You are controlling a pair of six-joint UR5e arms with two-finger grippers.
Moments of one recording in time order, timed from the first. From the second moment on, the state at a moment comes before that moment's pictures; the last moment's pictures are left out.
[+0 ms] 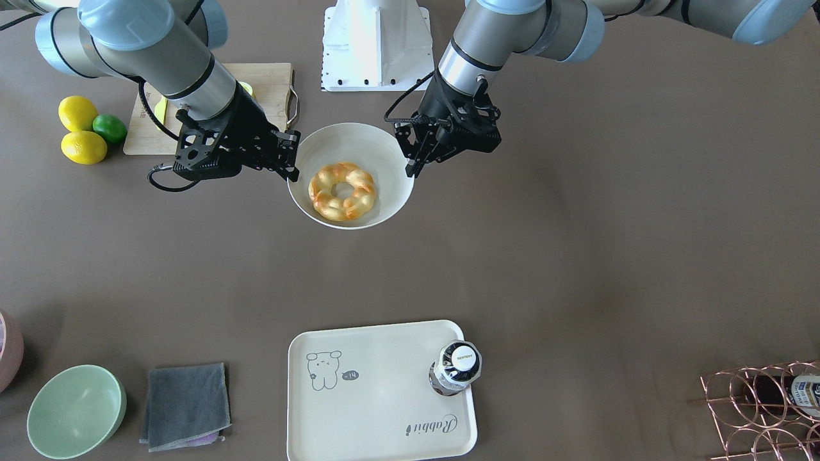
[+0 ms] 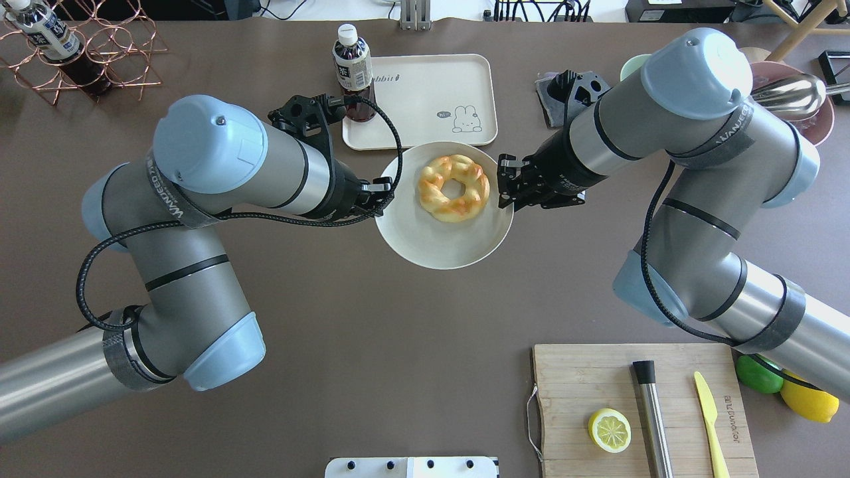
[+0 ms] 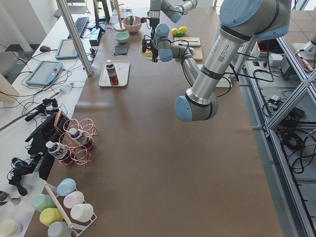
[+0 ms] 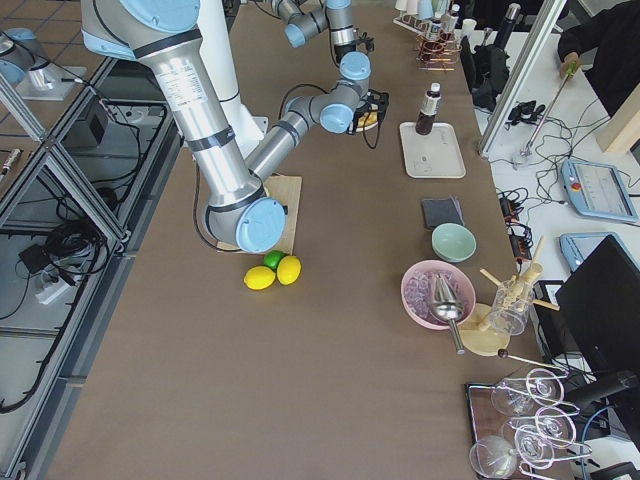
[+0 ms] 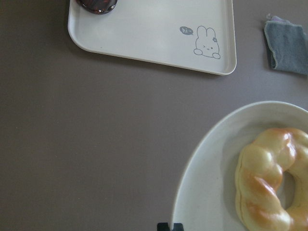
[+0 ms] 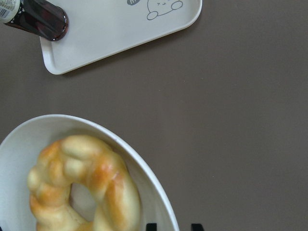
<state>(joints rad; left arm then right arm) -0.59 -2.20 -1.83 -1.85 -1.87 -1.40 0.75 -1.09 1.86 -1.30 2.18 1.38</state>
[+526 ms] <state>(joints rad) -0.59 -2.19 -1.82 -1.86 -1.87 -1.39 0.76 -1.09 1.87 -1.30 2.17 1.37</state>
